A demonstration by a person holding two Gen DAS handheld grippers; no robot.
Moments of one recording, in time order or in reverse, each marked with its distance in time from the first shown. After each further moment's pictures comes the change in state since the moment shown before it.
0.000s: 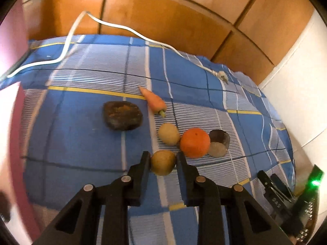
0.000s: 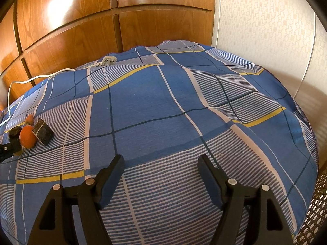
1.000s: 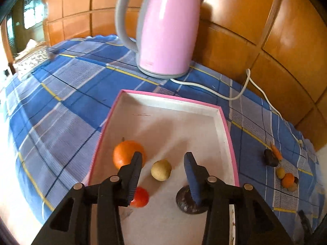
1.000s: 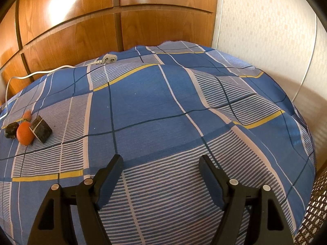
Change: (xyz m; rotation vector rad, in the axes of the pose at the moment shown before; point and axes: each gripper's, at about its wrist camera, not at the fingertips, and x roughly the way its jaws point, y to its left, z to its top) left arm -0.145 0.179 -0.042 -0.363 -0.217 0.463; right arm 0.001 0.003 -0.001 -0.024 -0.004 -0.022
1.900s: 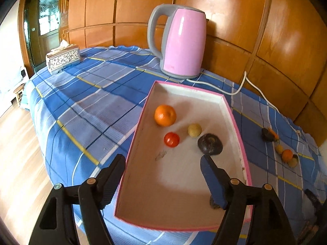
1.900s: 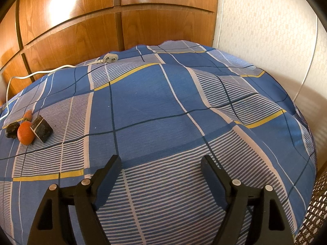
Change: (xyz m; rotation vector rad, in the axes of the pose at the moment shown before) left arm -0.080 0.031 -0.085 -0.017 -0.109 0.068; right arm 0.002 0.003 -0.001 0.000 0.003 0.004
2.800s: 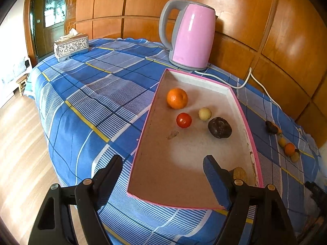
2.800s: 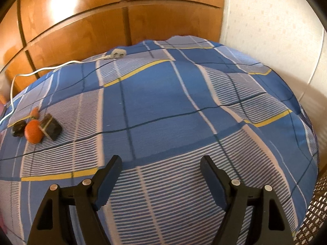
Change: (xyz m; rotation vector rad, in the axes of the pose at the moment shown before) left arm -0.004 0.019 -0.027 -0.045 0.023 0.002; right arm -0.004 0.014 0.006 -0.011 0.055 0.053
